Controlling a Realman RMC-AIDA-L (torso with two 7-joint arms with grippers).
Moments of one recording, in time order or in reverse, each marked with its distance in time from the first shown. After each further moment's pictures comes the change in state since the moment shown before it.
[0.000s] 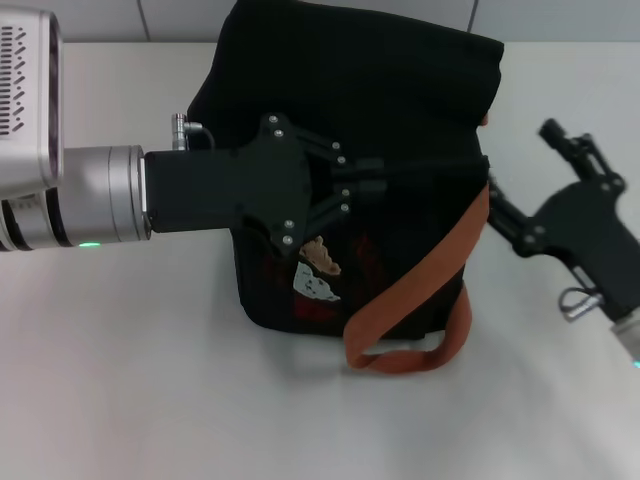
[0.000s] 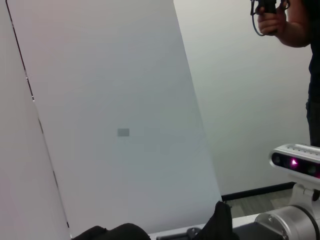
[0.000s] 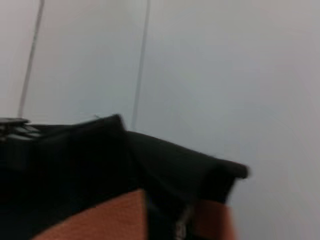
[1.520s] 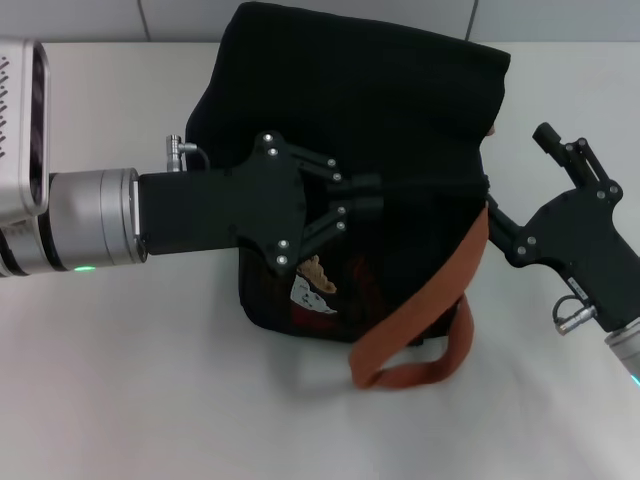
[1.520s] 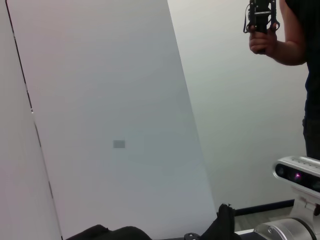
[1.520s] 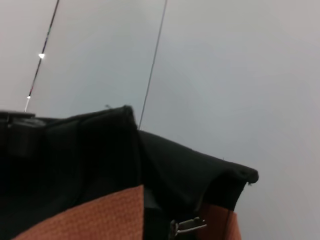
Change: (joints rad) left arm 0.021 0.002 0.018 -0.059 -0.051 0.036 0.049; right arm -0.029 0.000 0.025 0.039 -0.034 -0.017 -0.126
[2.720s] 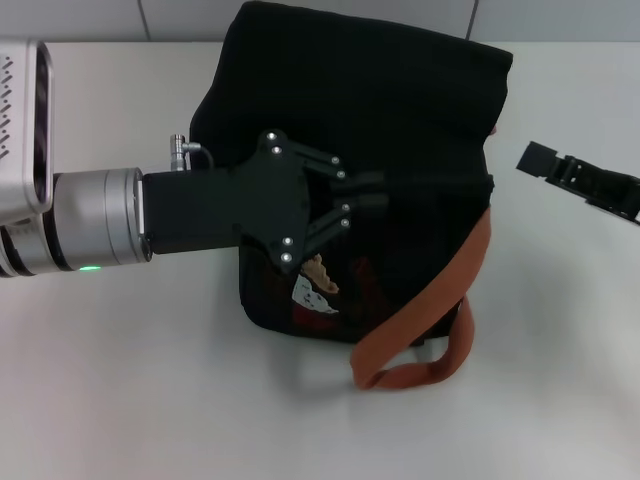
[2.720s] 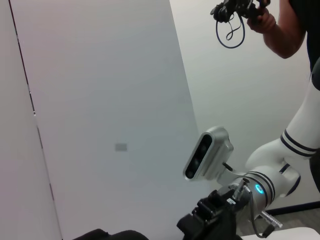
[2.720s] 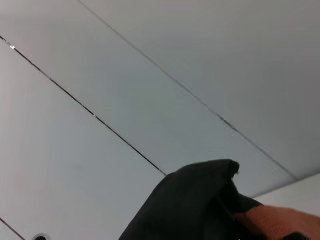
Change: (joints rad) left arm -0.007 -0.002 0.005 -0.020 -0.019 -0.002 0.007; right arm 0.157 -0.097 -0.360 -0.492 -0.010 -0.243 1.711
